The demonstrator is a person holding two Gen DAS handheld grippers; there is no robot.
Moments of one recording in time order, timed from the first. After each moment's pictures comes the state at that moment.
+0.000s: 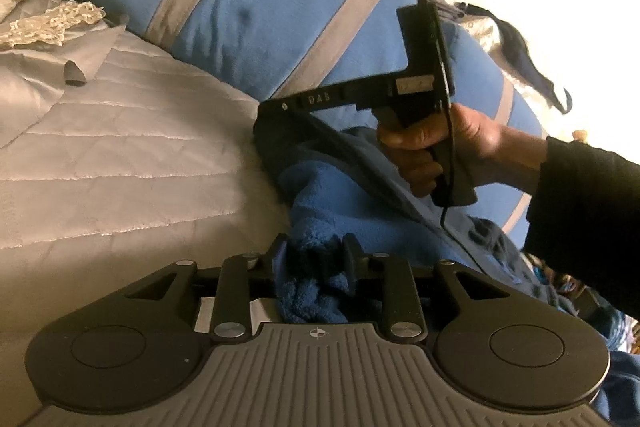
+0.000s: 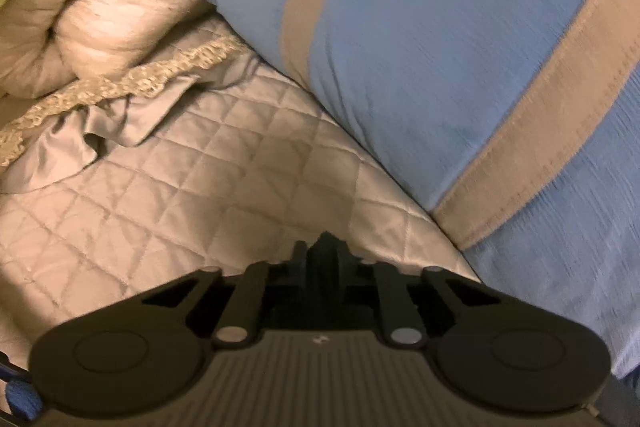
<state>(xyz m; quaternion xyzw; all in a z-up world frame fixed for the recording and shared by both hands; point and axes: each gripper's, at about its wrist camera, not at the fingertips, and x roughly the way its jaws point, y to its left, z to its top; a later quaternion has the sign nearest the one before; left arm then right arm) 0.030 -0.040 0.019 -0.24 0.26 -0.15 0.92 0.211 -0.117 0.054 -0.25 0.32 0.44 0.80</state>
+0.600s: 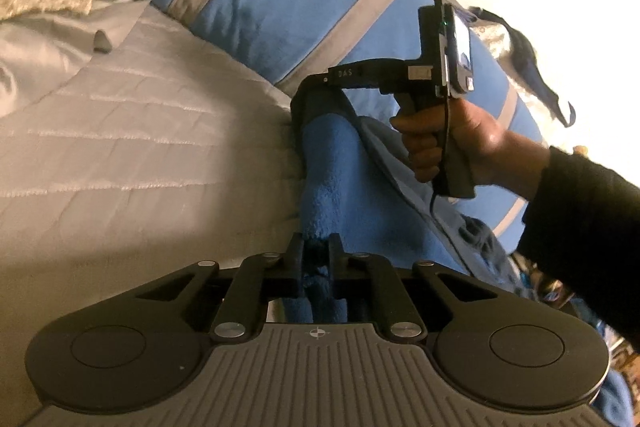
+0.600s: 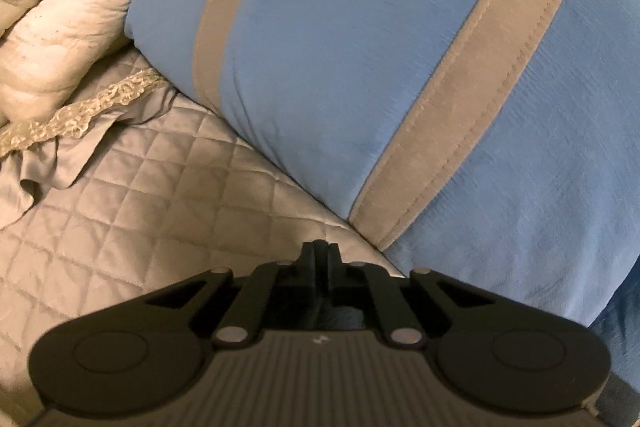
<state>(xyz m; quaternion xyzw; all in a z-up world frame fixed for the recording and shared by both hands) 0.012 -0.036 0.022 -0.28 0.29 -0.14 0.91 0.215 -0.133 0.068 -0.22 0.29 0.34 0.87</state>
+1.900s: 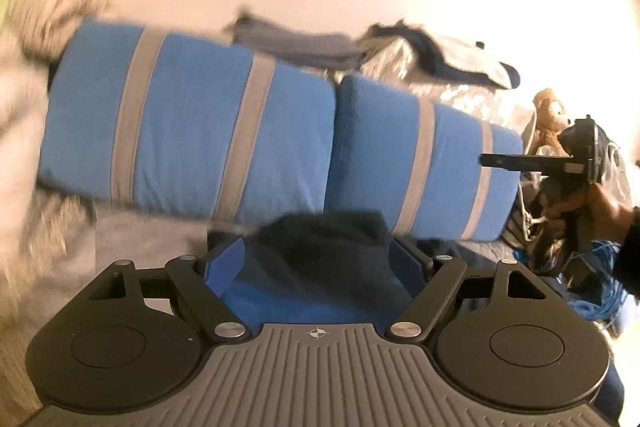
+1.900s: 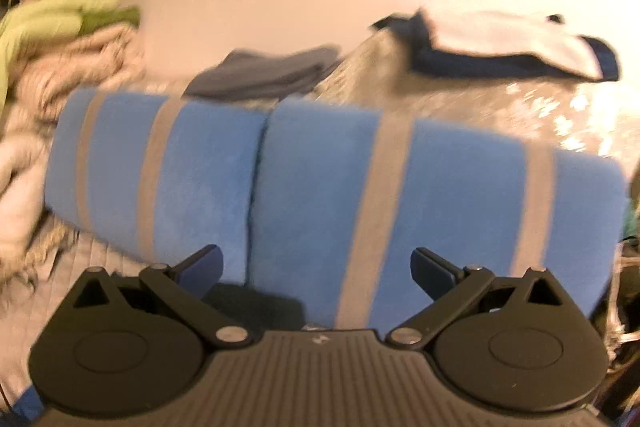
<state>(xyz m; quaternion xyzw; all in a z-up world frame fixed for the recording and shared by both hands) -0.026 -0.124 0.251 -0.06 0.22 -0.14 0.96 0.115 -0.531 0.264 -0.04 0.19 0.18 0.96</state>
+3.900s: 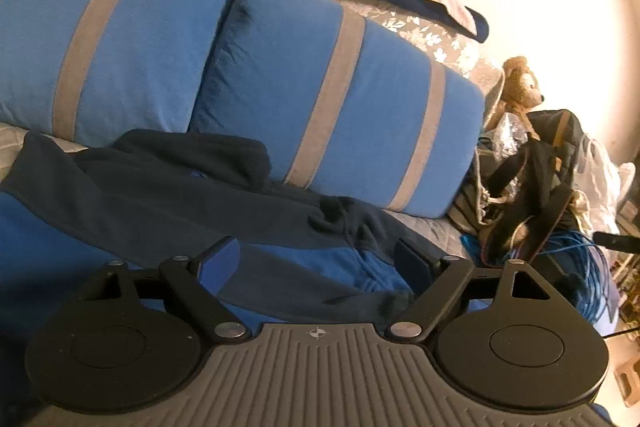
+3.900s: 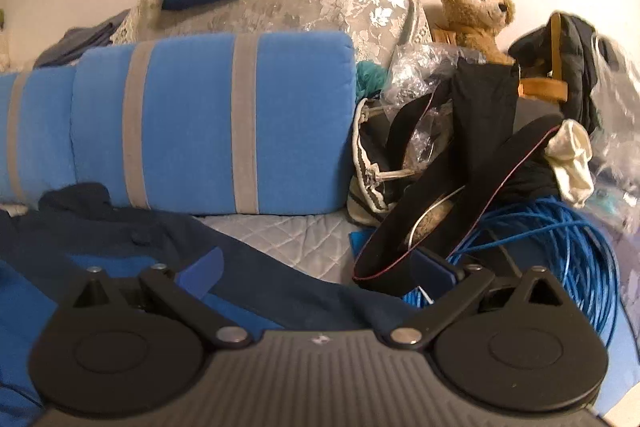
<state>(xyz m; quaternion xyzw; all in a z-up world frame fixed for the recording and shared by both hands) 0.045 -0.298 0.123 -0.14 0.26 -0.22 0.93 -0.038 -0.792 0.193 -0.01 0.26 -0.03 0.97</state>
